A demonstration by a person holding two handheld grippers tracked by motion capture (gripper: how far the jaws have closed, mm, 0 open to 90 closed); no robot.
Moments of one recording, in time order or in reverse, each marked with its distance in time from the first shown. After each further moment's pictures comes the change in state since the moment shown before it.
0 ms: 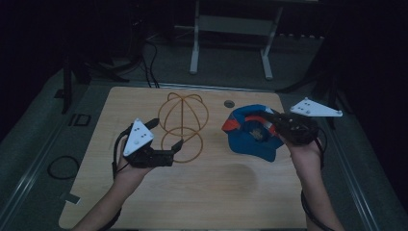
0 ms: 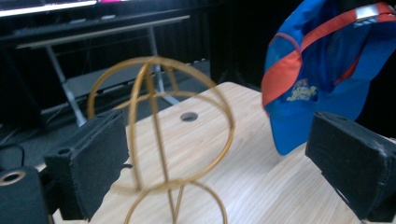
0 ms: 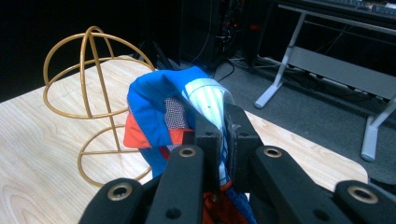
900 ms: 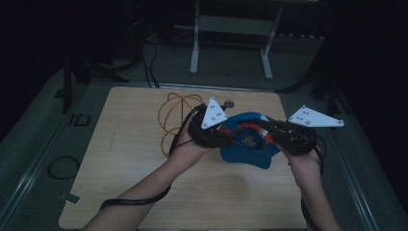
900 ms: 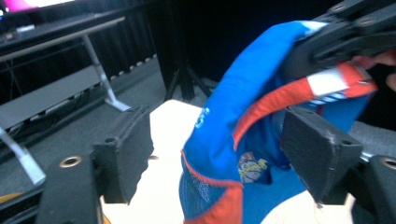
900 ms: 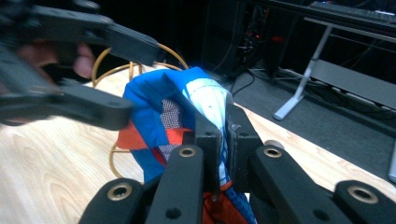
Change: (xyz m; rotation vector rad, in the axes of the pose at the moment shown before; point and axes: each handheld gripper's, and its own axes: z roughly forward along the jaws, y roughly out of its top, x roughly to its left) left arm -0.069 0.075 0.105 0.080 -0.189 0.120; right arm 0.022 -0.002 -0.014 -0.040 0.095 -0.027
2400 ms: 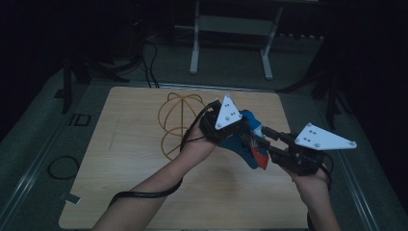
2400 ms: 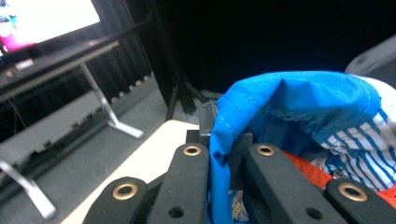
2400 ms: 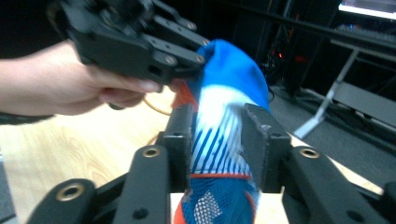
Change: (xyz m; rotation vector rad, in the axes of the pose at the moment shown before) left arm -0.008 0.012 0.008 -0.102 -0.040 0.132; right arm 0.032 -0.006 -0.036 -0.068 0.094 -0.066
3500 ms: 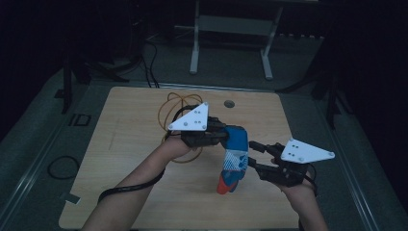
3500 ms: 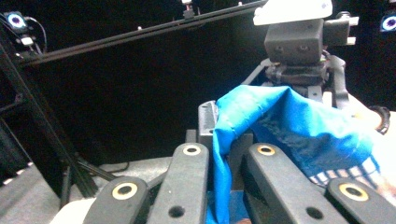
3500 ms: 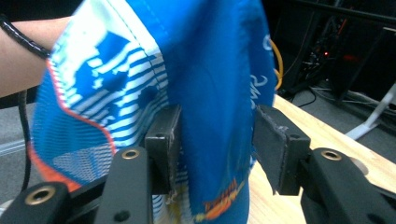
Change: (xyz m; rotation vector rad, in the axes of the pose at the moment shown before) left arm 0.027 -0.027 -0.027 -0.299 -0.497 0.072; right arm 0.012 -0.038 0.025 0.013 0.160 -0.008
